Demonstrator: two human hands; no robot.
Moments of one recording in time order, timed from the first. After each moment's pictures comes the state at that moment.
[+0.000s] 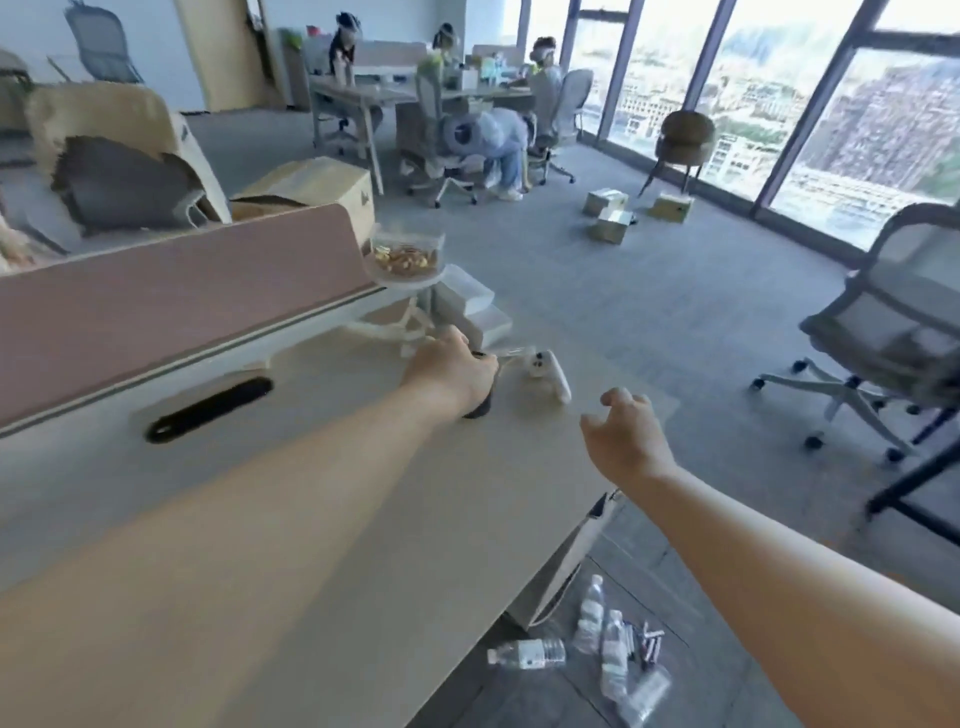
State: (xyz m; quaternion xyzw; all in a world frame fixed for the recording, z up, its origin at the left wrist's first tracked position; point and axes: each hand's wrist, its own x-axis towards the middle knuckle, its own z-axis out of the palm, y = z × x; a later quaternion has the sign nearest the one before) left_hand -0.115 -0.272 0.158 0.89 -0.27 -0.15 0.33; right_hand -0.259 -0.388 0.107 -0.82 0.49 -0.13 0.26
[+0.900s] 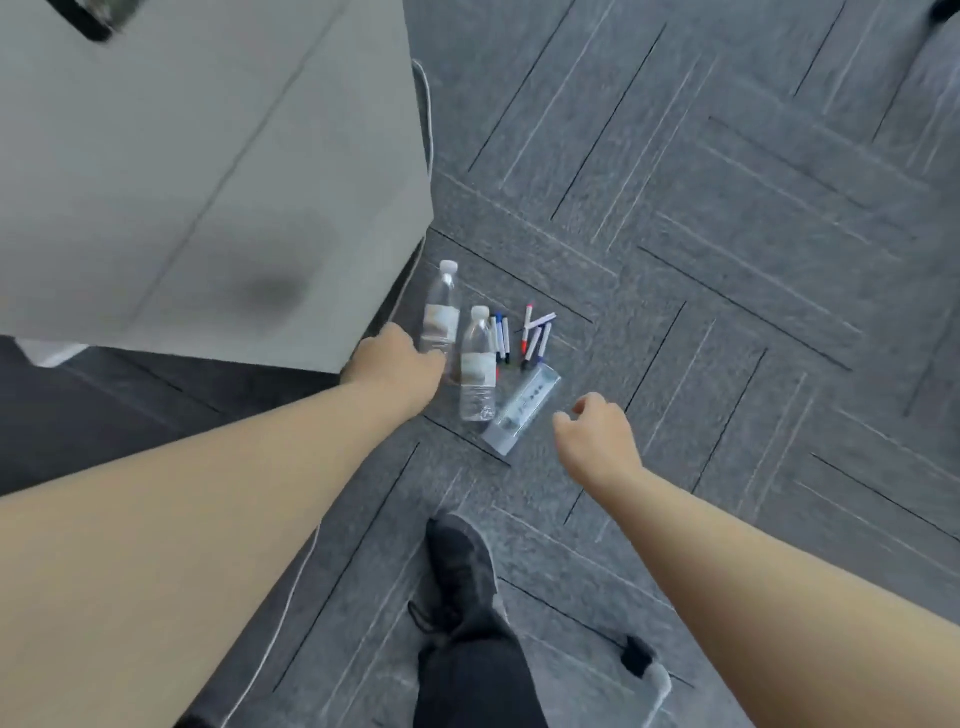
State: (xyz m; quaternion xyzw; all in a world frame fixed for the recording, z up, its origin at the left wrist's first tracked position) left_hand -0.360 -0.585 -0.491 0.87 -0.24 -0.44 0.02; right_hand -0.555 -0.631 -0.518 -0.58 0.68 0.18 0.40
